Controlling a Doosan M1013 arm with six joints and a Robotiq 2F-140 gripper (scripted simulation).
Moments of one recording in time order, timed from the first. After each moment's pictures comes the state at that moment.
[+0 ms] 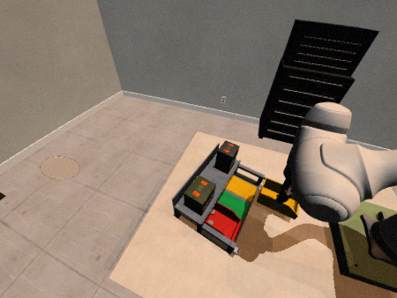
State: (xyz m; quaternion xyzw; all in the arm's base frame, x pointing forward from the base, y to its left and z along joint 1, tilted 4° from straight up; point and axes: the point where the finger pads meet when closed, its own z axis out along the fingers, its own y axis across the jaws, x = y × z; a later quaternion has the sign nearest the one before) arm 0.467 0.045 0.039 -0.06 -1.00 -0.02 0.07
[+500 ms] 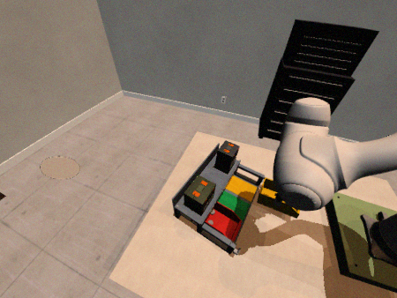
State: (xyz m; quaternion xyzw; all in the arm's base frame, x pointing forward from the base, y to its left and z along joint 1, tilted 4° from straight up) arm 0.472 0.044 0.043 -0.06 -0.99 -0.02 0.12
